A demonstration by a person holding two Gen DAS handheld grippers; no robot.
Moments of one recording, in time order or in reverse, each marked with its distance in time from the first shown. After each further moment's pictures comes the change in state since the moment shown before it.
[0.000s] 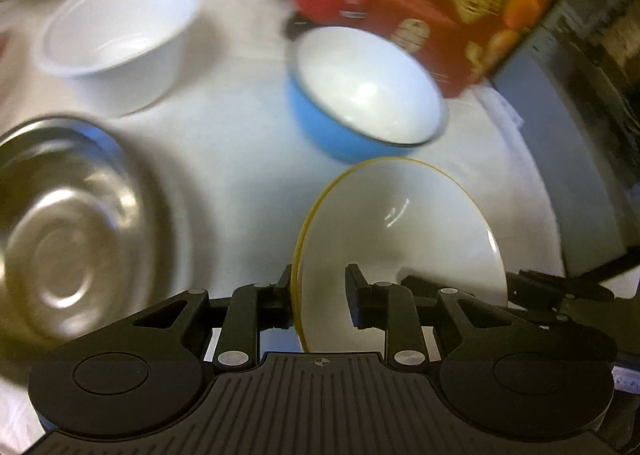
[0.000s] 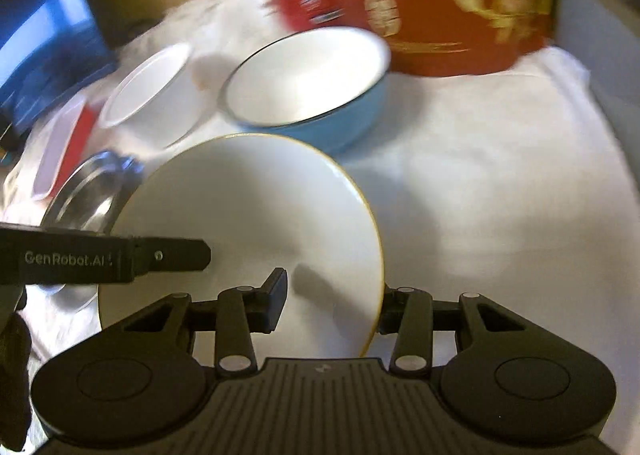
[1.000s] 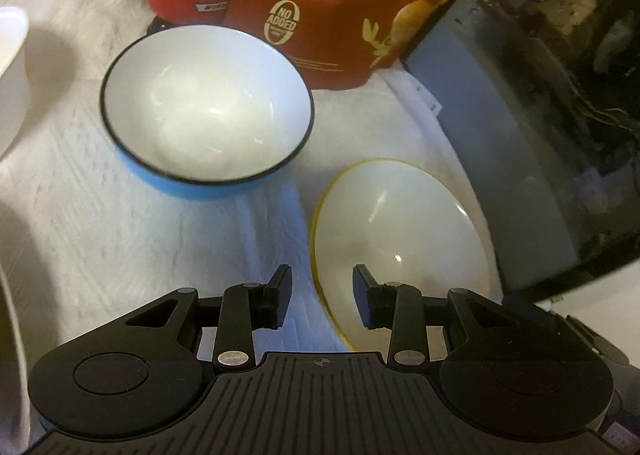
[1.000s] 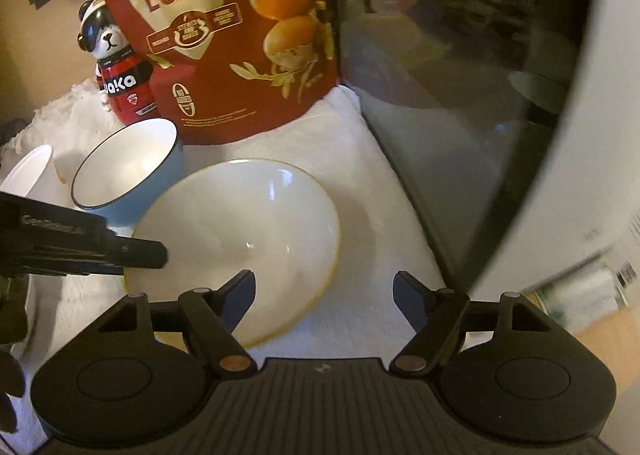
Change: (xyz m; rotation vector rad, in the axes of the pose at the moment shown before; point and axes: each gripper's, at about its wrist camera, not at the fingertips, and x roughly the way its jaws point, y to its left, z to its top) left arm 0.050 -0.074 0.031 0.136 0.039 -0.190; right arm -0.071 -0.073 -0.033 0.226 -0.248 -0.423
